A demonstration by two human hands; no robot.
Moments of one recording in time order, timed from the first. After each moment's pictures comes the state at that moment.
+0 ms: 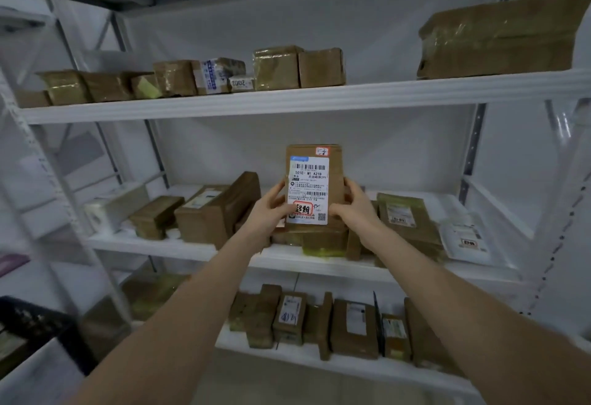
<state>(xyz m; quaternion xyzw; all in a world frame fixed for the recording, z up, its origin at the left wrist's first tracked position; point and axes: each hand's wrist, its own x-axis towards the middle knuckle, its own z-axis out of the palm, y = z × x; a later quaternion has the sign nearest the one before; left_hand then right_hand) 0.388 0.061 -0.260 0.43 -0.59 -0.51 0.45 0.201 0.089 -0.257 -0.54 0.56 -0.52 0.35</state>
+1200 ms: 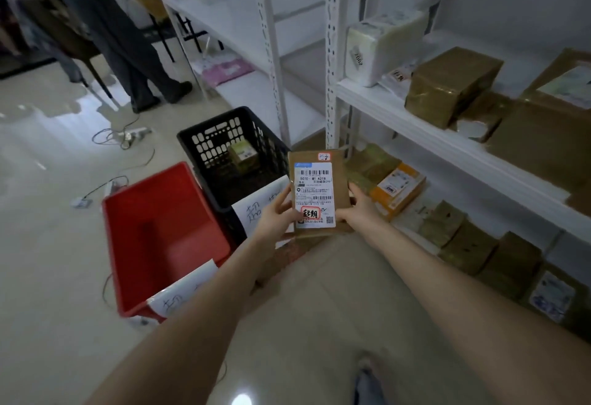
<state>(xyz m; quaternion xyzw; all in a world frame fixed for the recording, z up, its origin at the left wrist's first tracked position) 0.954 0.077 -0.503 0.68 -0.22 -0.48 0.50 0.810 -0.038 -0.511 -0.65 0.46 -0.16 0.58</state>
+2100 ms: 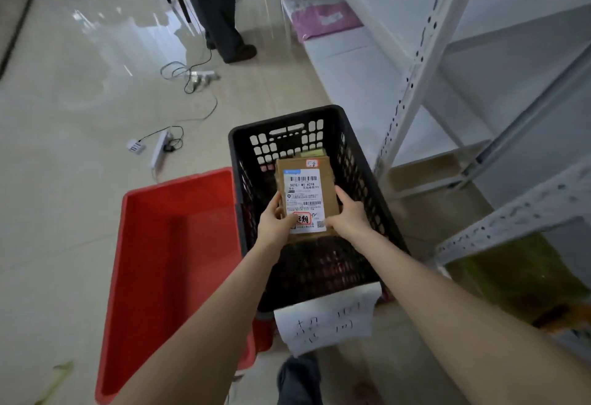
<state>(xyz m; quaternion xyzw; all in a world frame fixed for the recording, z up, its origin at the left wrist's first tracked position) 1.307 -0.097 -0.649 0.76 0.03 -0.34 0.56 1.241 -0.238 -0.674 -0.75 0.39 0.07 0.54</state>
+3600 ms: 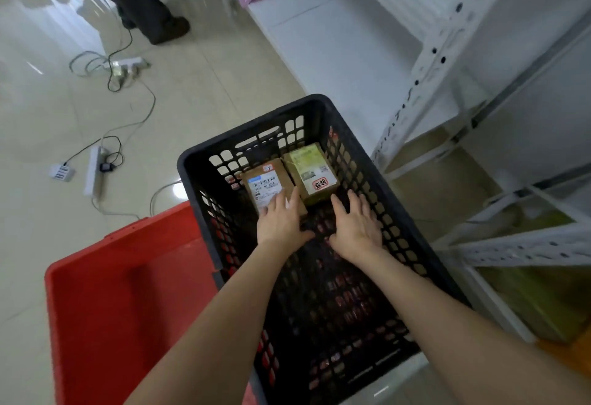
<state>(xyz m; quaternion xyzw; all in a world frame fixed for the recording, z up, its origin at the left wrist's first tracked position) 1.445 -0.176 -0.783 0.89 -0.40 -0.23 -0.01 1.327 -0.270 -0.775 -0.87 0.41 0.19 0.22</state>
